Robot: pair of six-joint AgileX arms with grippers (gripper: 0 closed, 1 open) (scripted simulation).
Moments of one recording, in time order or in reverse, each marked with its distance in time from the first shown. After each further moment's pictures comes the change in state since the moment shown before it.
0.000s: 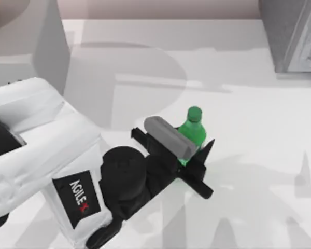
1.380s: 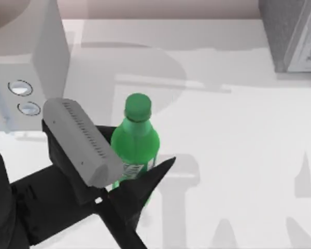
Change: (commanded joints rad) left arm -0.203 -1.466 -0.096 -1.440 -0.070 0.033; right arm 0.000 0.000 0.000 0.000 0.000 0.000
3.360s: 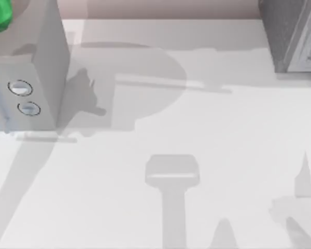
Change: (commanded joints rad) left arm 0.724 0.308 0.786 -0.542 0.122 -0.023; right arm 0.000 0.000 0.000 0.000 0.000 0.000
